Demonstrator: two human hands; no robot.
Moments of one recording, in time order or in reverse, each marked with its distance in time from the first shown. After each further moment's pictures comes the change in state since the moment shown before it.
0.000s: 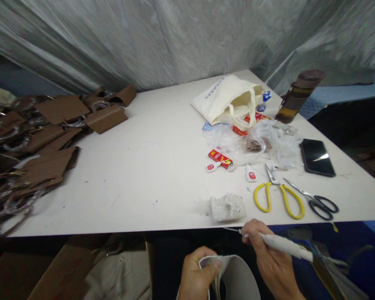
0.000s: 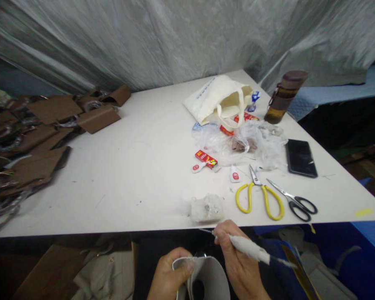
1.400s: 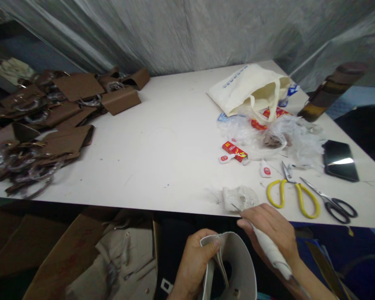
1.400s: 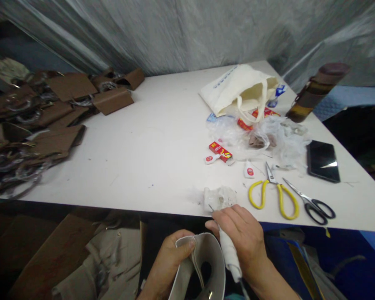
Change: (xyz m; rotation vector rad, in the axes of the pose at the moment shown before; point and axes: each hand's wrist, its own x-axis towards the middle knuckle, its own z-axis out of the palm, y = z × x) left_hand -0.005 0.007 -0.013 -0.336 0.009 -0.119; right_hand 0.030 -0.020 0.006 -0.488 -0.161 -0.599
